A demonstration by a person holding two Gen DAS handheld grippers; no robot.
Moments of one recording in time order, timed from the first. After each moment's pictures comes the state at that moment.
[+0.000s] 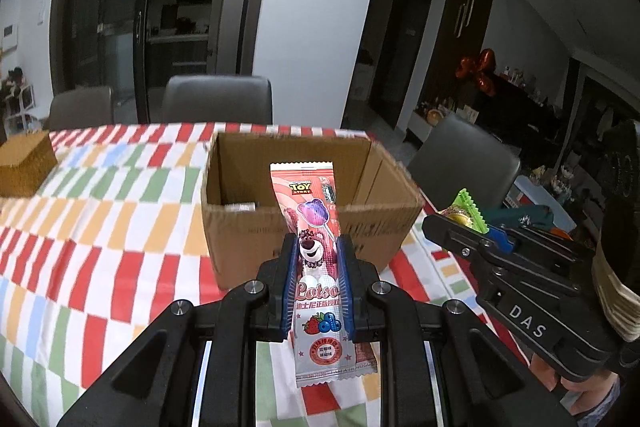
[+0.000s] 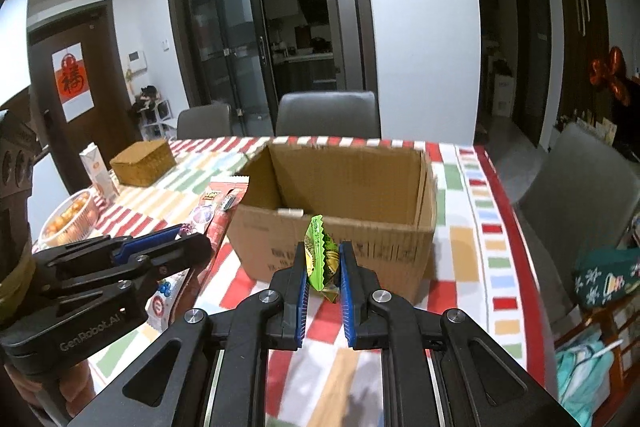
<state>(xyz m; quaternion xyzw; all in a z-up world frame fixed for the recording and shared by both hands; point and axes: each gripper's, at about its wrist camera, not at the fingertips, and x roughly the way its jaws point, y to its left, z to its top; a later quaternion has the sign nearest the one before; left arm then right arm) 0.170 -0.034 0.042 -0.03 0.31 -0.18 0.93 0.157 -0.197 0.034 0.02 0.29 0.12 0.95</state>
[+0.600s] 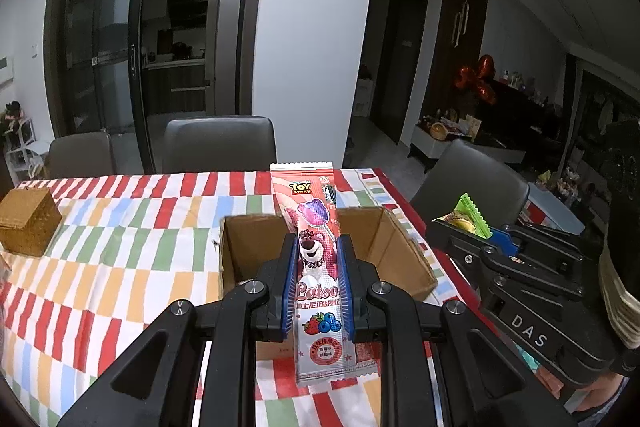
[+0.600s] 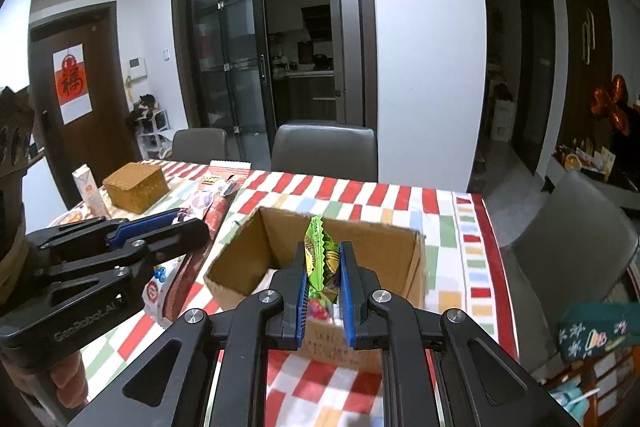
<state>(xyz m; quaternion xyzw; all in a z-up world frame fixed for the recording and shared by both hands) 0.239 -0.038 0.101 -0.01 0.29 -0.18 0.94 0.210 -0.192 0.091 -0.01 0.26 0.11 0.96</state>
